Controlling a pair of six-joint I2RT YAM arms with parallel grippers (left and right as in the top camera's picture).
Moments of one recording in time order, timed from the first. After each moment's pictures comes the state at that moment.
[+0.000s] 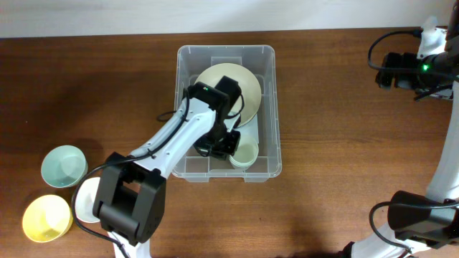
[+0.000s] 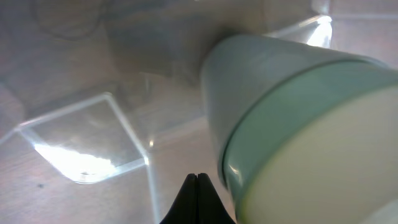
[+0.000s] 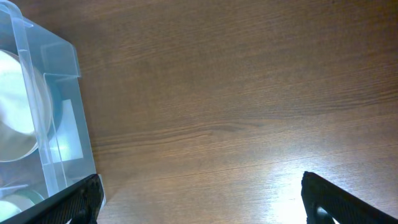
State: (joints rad) left arm -0.52 1.97 1.60 -1.25 0.21 -0.20; right arm -0.29 1.82 2.23 -1.58 -0.12 -0.05
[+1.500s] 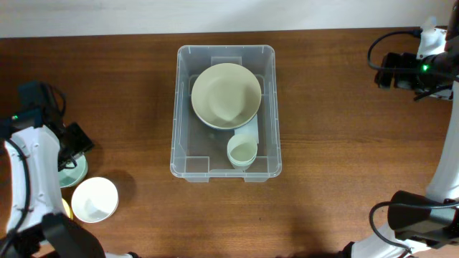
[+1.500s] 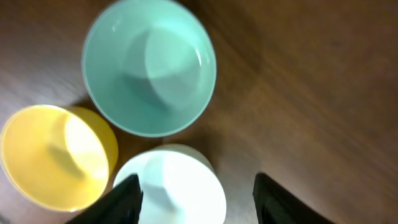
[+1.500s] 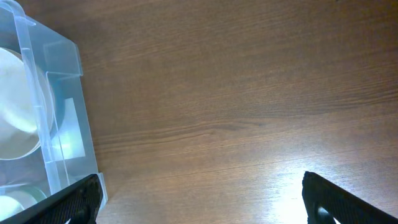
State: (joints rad) left arm 0.41 1.61 1.34 -1.11 -0.16 -0.28; right arm -0.29 1.82 2.23 -1.58 -0.13 -0.05
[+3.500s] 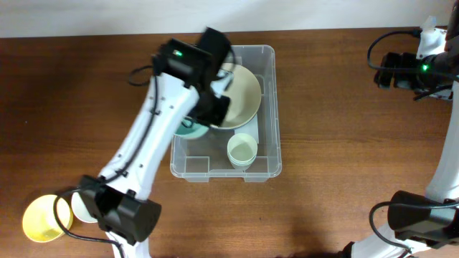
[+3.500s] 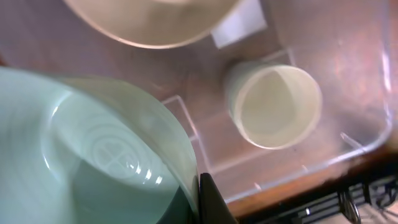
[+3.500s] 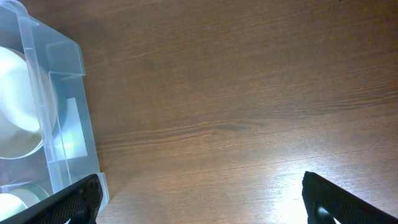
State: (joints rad) left arm -0.51 1.97 2.14 -1.64 0.05 -0.09; right arm -0.29 1.82 2.23 -1.58 -0.13 -0.05
